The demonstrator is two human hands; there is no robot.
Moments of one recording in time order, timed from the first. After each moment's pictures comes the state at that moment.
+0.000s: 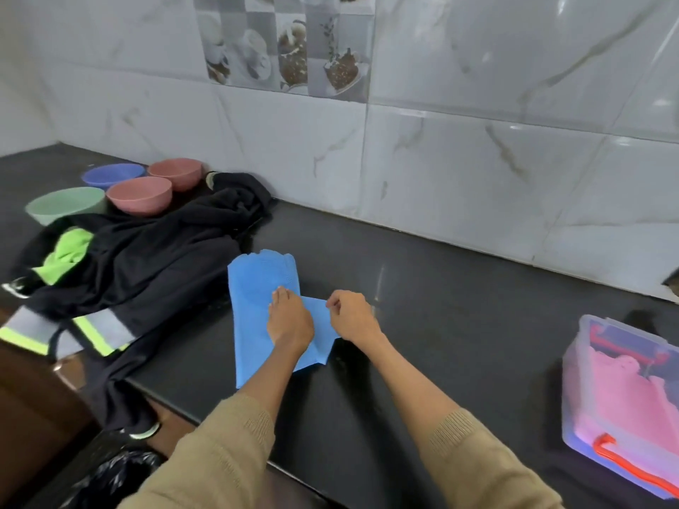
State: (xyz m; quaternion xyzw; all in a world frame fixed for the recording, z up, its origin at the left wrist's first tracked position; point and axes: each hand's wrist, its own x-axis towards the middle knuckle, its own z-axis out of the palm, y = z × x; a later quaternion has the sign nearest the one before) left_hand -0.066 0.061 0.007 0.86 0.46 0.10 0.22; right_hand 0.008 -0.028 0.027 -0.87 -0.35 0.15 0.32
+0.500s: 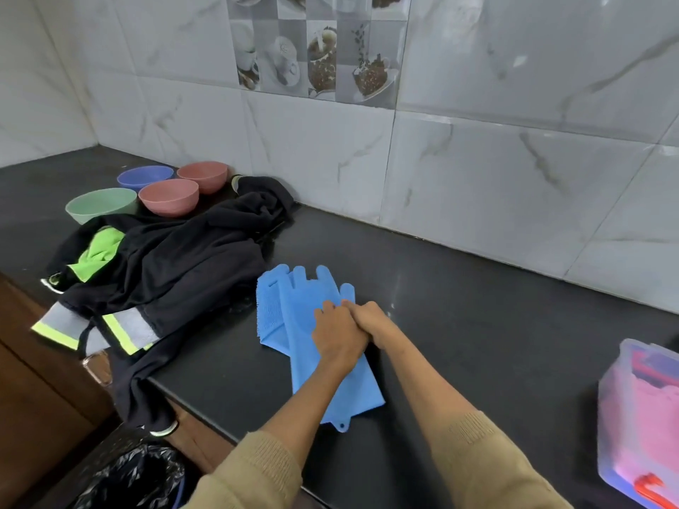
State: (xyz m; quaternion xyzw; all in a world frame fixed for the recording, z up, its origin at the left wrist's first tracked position) left_hand -0.050 0.015 0.025 0.86 0.43 0.15 0.23; right_hand 0.029 -0.003 0.020 -0.80 -0.17 0.36 0.45
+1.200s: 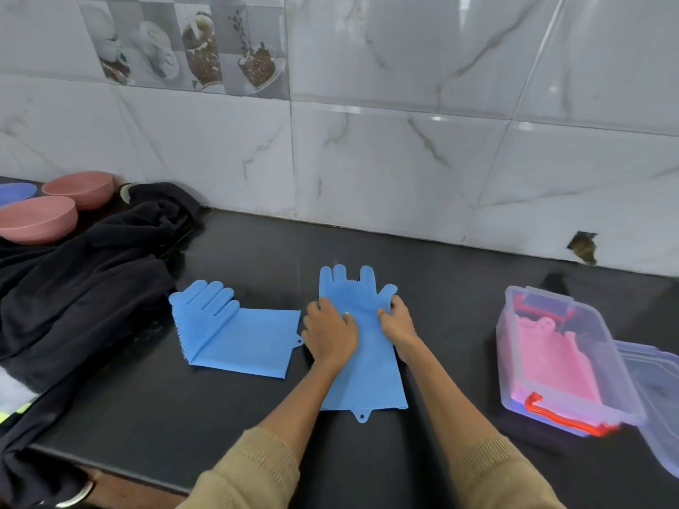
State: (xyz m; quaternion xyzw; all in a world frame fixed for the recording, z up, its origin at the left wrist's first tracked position) left_hand 0.006 -0.059 0.014 0.87 0.36 0.14 0.32; right_hand 0.086 -0.151 0.004 -0.78 -0.05 0.22 0.59
